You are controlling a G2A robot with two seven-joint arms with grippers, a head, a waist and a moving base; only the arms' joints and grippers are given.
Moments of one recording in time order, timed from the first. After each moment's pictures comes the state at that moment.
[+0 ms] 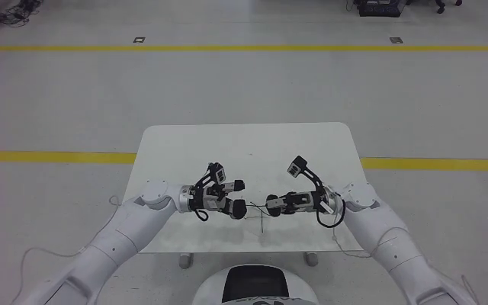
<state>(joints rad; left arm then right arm) 1.10 -1.02 -0.76 -1.22 -0.87 -0.20 -1.21 -1.24 -1.12 1.03 -1.24 0.62 -0.34 1.39</state>
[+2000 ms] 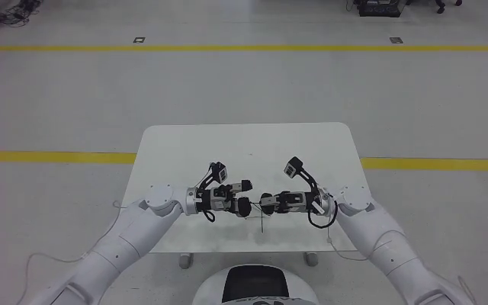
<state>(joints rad) 1.15 -1.03 -0.78 -1.29 -0.76 -0.21 -1.06 -1.25 -1.13 1.00 -1.26 0.59 -0.32 1.26</state>
